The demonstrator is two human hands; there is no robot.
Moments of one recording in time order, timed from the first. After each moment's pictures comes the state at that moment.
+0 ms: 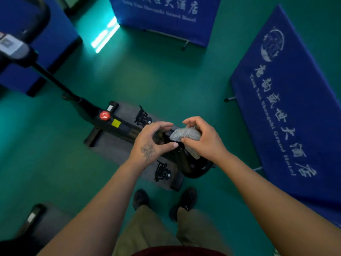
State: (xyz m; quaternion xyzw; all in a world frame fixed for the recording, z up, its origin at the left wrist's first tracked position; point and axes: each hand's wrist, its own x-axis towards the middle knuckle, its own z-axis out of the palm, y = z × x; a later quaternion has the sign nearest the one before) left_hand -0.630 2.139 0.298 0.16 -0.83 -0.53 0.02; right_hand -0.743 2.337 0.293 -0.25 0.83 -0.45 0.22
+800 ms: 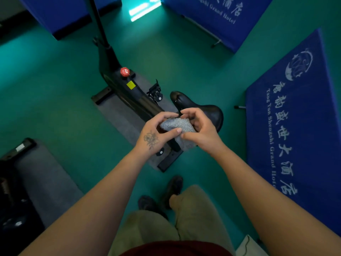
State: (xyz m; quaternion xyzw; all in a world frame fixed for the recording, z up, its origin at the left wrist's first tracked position) left_hand -0.511 2.230 0.292 0.27 -0.70 -0.64 0.13; right_hand -0.654 2.367 0.302 -0.31 0.70 -0.52 0.37
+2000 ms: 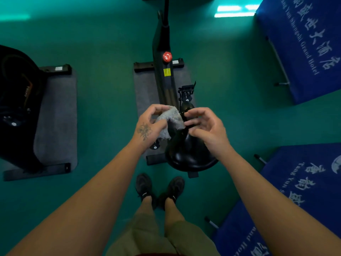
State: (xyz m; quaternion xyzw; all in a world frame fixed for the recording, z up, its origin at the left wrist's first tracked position) left_hand -0.592 2.260 0.268 0.56 -0.50 -0.59 0.30; right_hand -0.801 2.310 0.275 -0.44 0.57 -0.44 0.54
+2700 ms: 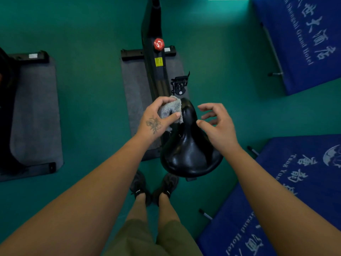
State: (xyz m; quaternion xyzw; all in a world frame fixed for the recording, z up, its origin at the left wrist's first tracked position) left_hand -0.624 2.220 0.192 0.50 -0.55 -0.59 0.31; right_hand -0.834 2.289 0.225 -0.50 0.70 -0.36 0.37
